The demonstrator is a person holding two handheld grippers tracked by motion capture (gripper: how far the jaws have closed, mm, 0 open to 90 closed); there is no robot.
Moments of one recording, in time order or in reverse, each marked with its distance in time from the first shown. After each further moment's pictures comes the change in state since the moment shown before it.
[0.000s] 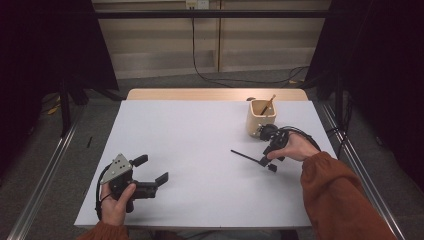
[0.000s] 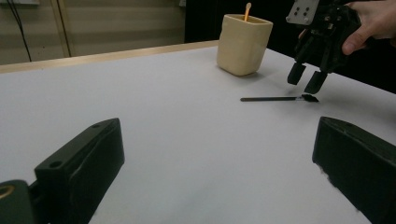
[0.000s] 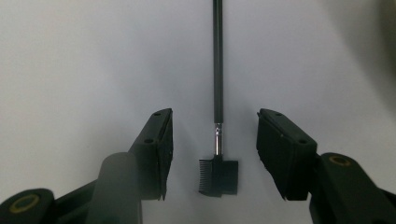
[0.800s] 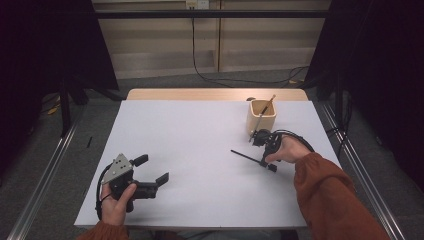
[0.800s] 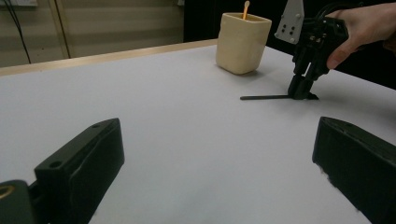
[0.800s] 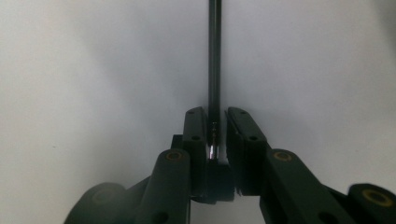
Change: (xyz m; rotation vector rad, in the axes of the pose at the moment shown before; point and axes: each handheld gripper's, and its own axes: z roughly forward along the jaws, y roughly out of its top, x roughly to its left) left arm 0.000 0.001 0.000 0.007 -0.002 0.018; right arm 0.002 0.011 0.022 0.129 -0.059 -0.019
